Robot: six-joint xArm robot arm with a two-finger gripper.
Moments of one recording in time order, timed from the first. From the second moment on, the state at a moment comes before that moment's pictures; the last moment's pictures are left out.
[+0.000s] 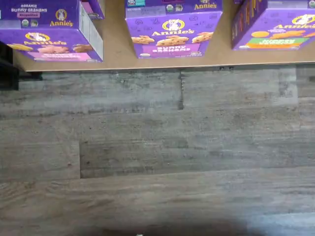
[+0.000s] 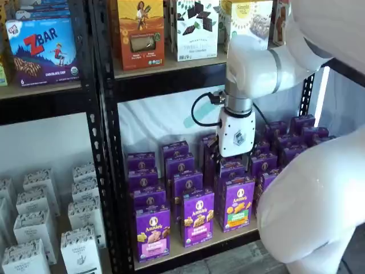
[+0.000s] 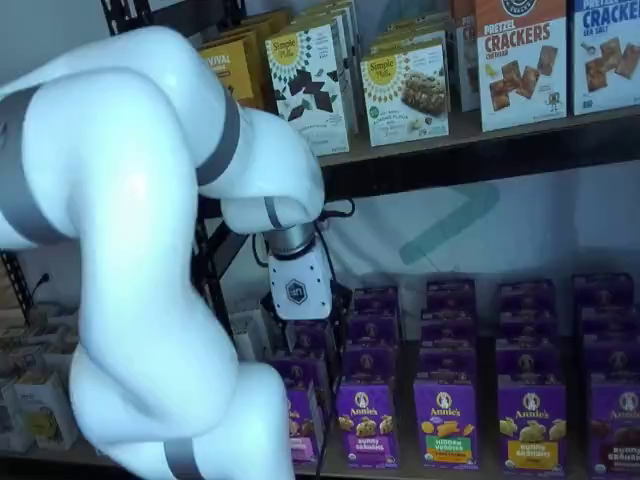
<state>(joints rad) 0.09 -0.53 -0.37 -0.02 0.83 0.11</state>
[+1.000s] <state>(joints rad) 0.20 -0.16 -0.43 -0.04 0.51 0.25</state>
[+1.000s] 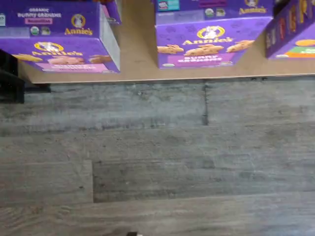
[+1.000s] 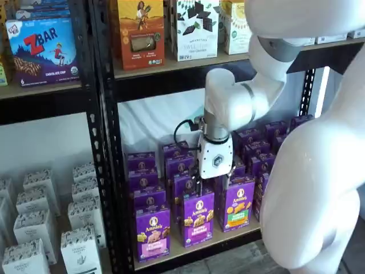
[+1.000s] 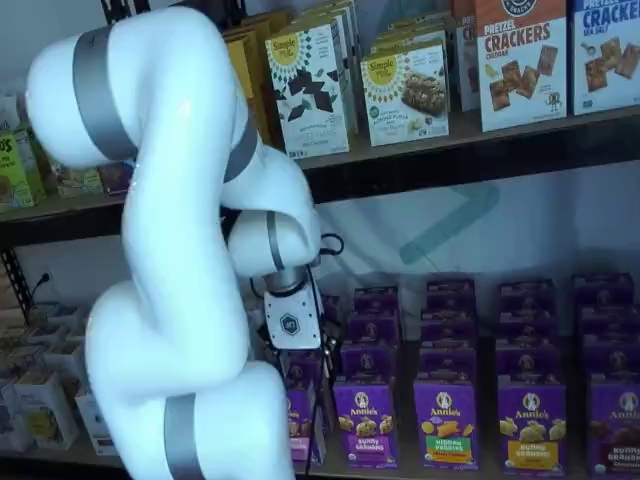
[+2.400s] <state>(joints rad) 0.25 0.28 -0.66 -0.12 0.33 0.37</state>
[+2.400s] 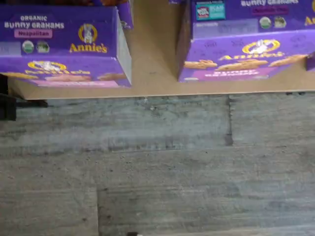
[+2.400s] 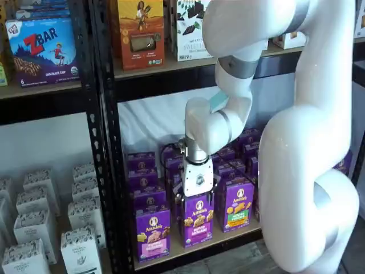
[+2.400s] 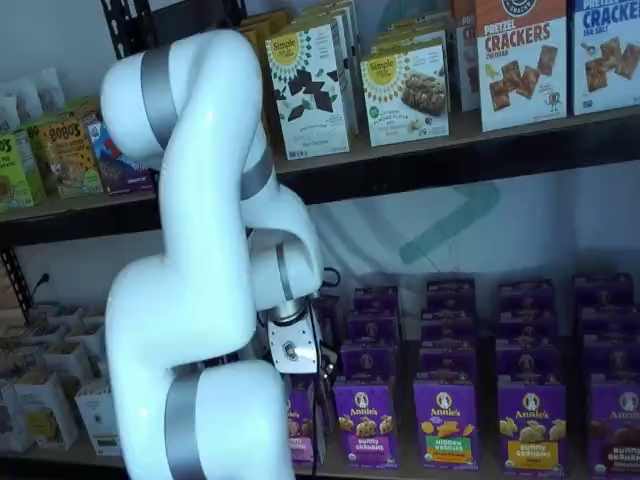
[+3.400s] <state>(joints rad) 0.28 0.55 -0.94 -0.06 0.30 0.34</state>
